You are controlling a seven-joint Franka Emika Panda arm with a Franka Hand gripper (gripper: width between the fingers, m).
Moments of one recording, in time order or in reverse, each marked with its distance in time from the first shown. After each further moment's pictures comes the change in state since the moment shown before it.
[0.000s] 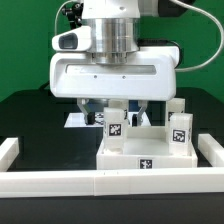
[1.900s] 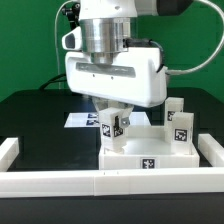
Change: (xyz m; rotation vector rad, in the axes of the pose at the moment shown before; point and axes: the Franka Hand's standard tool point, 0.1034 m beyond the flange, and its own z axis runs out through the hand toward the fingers) arm 0.001 -0.001 0.001 0.029 -0.009 0.721
